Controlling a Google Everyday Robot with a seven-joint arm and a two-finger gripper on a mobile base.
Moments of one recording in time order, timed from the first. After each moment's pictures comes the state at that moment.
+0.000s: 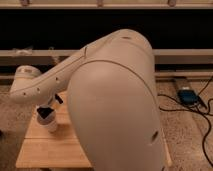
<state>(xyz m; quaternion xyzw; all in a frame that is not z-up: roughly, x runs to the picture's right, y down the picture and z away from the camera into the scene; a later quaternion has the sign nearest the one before) -0.271 0.076 0.716 -0.14 -0.10 -0.49 0.86</state>
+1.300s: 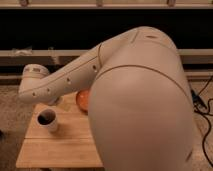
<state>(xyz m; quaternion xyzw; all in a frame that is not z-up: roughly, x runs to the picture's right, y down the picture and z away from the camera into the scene) -0.245 0.061 0.702 -0.11 -0.10 -0.47 0.87</state>
